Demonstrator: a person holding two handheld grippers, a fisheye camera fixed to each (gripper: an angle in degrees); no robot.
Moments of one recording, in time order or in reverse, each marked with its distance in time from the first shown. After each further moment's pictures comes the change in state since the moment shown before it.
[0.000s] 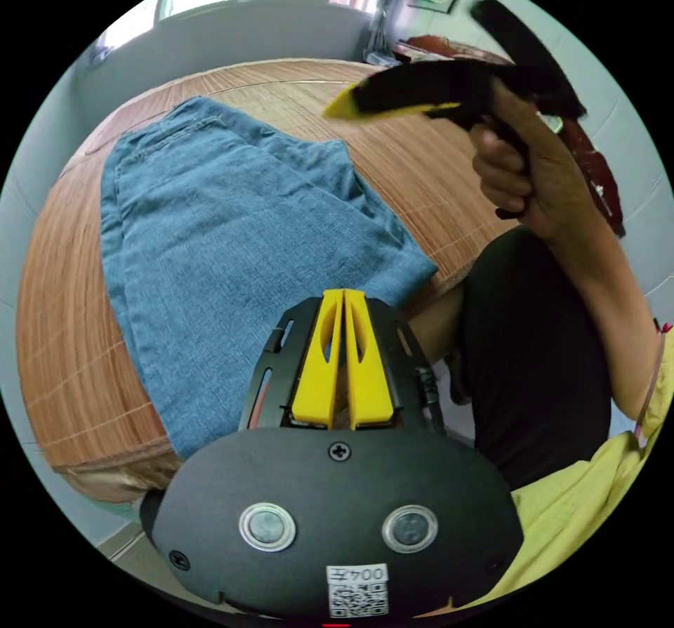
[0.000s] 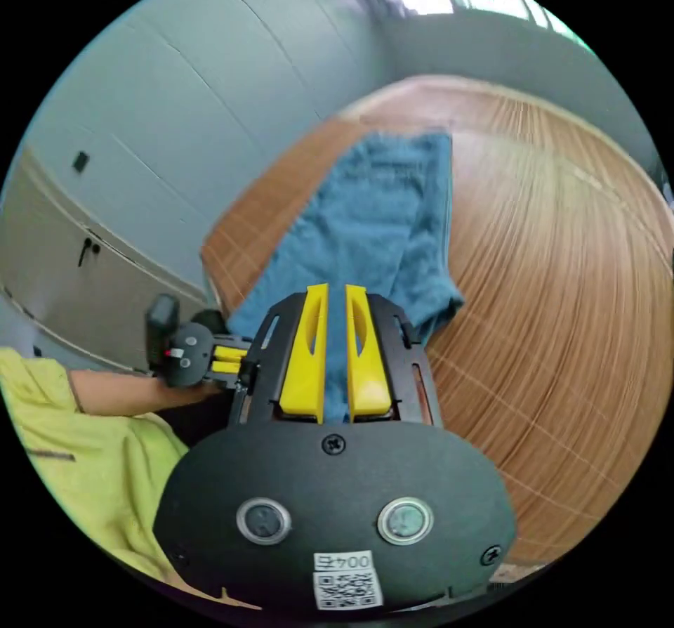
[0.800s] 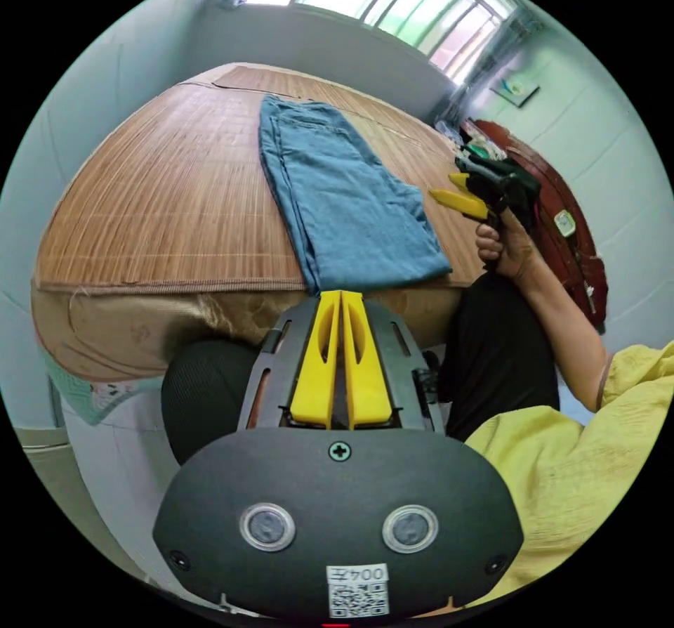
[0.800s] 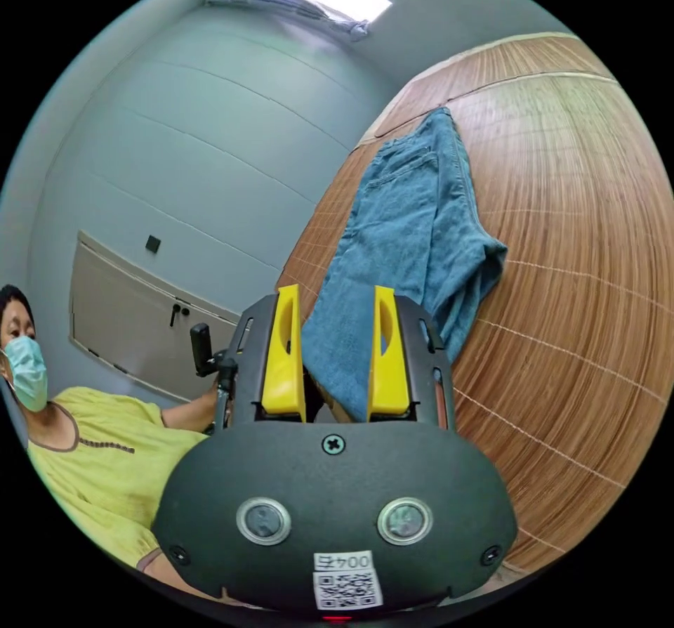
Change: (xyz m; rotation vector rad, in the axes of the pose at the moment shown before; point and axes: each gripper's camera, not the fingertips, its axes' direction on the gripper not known) left arm -0.107 0.147 -0.122 0.160 0.059 -0.354; right arm 0.110 0.054 -0.048 0.139 -0.447 0.229
